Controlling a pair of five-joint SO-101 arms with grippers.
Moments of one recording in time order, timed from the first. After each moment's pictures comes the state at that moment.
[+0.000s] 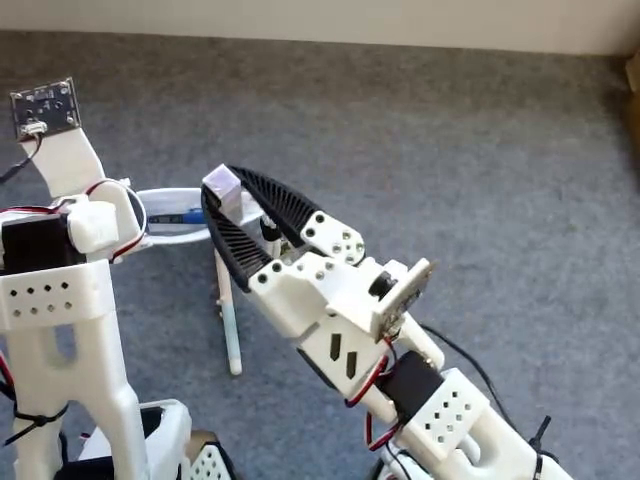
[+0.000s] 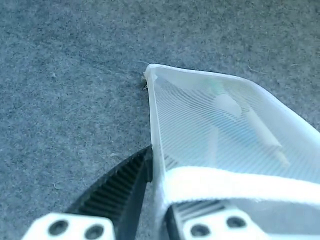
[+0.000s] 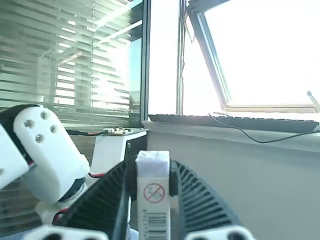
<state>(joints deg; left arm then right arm) -16.2 -33.5 12.6 88.3 15.3 -49.4 -62.5 60.6 -14.8 1.5</state>
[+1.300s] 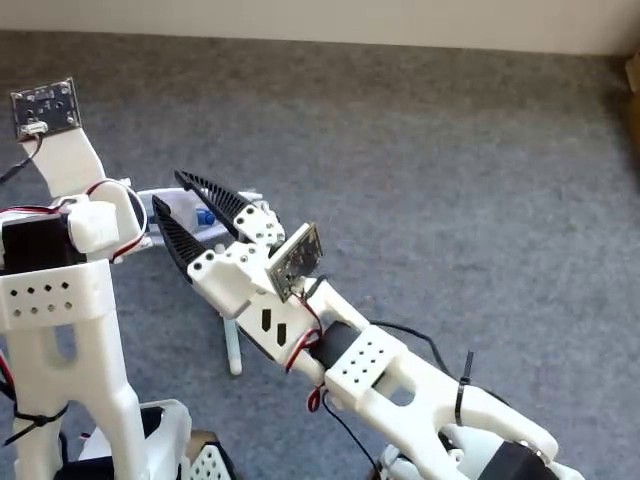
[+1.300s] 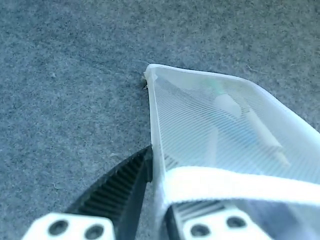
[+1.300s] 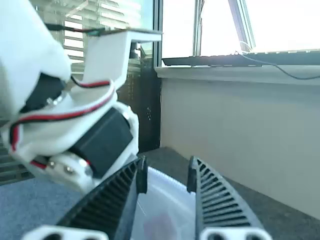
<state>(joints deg) -16.2 -33.5 12.6 88.3 15.3 -52.3 -30.1 60.3 -36.5 1.5</state>
